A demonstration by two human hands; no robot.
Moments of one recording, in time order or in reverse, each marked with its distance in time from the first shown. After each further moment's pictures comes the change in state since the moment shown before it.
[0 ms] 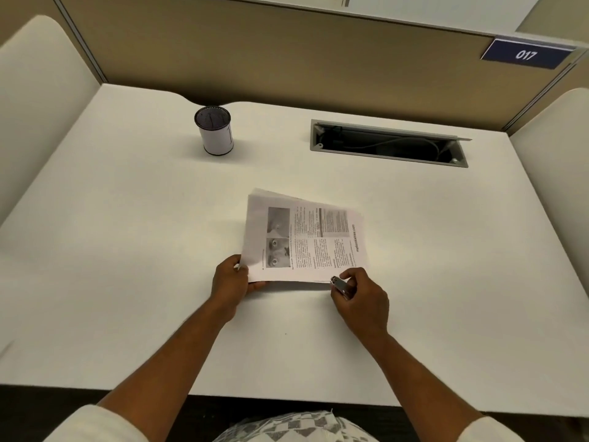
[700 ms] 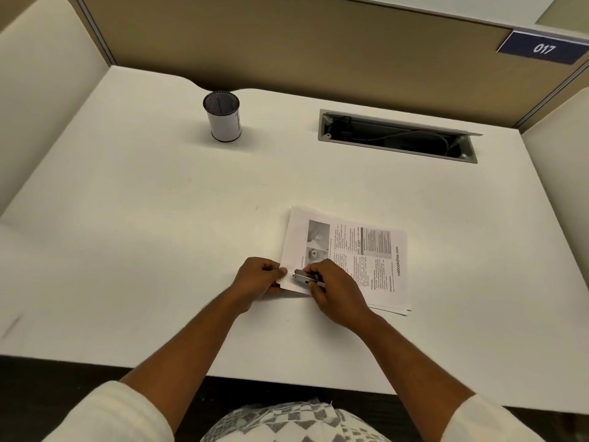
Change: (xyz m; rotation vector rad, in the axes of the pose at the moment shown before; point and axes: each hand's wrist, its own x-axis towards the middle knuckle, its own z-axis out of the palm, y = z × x) left_hand -0.008 -0.017 0.018 0.197 -0.292 -0.022; right_hand 0.004 -0.032 0.014 -0.025 -0.477 -0.279
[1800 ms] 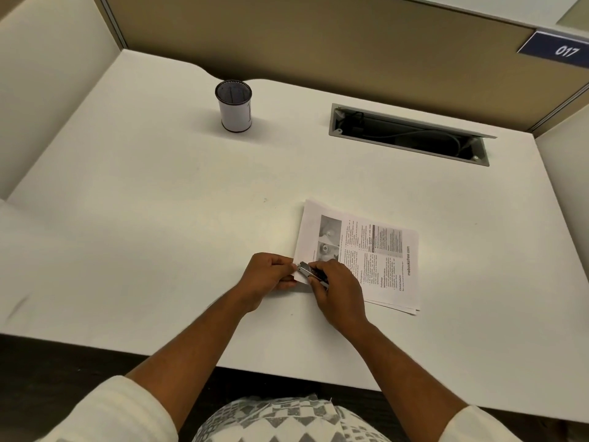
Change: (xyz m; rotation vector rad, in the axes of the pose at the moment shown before) left_hand -0.015 -0.001 0.008 -0.241 -0.052 0.019; right_hand -0.011 -0.012 0.020 -0.027 0.226 0.016
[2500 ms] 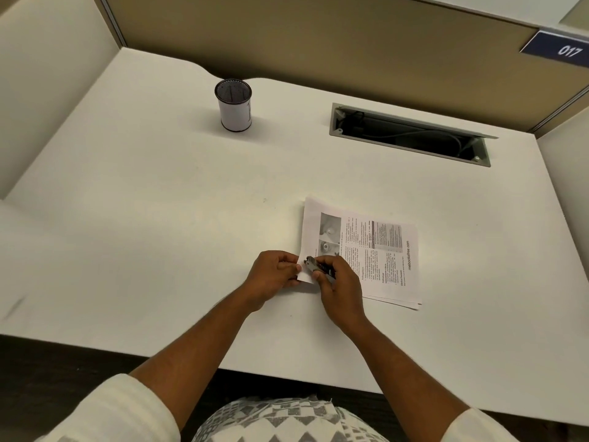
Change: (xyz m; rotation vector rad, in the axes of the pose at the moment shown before) left_hand 0.008 -0.003 0.008 0.090 -0.011 0.092; right_hand 0.008 0.002 0.000 0.299 0.058 0.132
